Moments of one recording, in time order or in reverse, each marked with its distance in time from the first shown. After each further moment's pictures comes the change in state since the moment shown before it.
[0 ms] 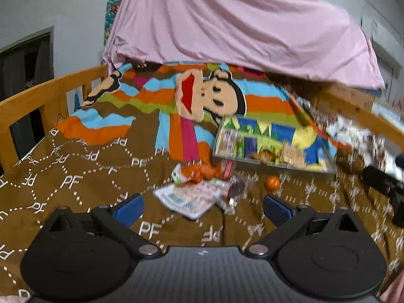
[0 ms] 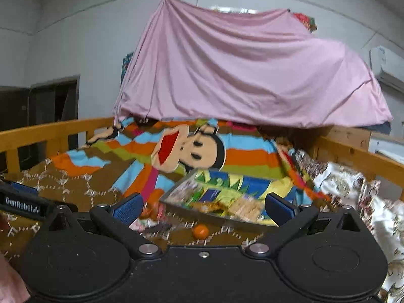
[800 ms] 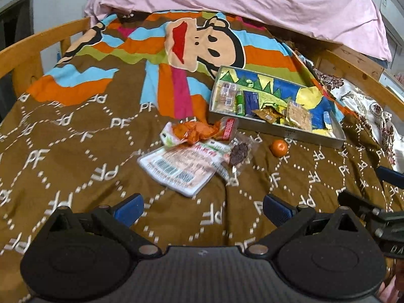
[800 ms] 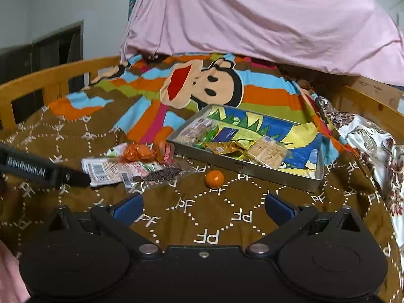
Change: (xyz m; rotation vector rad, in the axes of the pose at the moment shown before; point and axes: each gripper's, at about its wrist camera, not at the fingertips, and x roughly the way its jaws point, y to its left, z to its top) left arm 0.070 0.011 0.008 -0.022 0.219 -0.075; right arm 0.076 0.007 -0.020 -0.043 0.301 0.059
